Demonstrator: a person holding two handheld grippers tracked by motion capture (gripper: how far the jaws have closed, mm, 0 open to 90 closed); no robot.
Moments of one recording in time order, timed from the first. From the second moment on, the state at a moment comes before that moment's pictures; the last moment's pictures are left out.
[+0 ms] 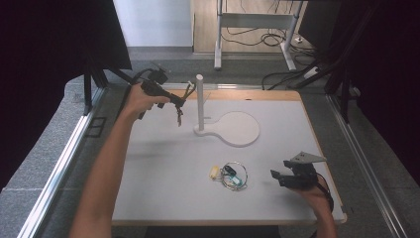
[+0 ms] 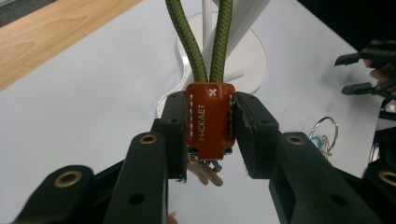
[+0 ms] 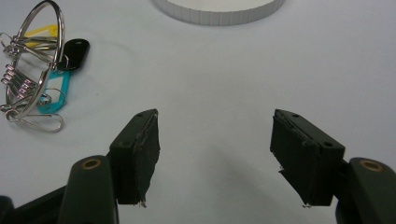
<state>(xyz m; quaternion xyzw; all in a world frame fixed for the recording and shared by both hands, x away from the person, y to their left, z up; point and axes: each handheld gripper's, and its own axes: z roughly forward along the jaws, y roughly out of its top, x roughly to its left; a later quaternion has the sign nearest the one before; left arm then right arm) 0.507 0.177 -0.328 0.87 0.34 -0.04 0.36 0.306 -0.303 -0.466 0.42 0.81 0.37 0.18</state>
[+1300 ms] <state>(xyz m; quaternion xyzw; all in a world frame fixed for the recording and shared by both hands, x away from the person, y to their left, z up) 0.436 0.172 -0.320 0.87 0.33 0.06 0.35 0.302 -0.299 -0.457 0.42 0.80 0.38 0.19</state>
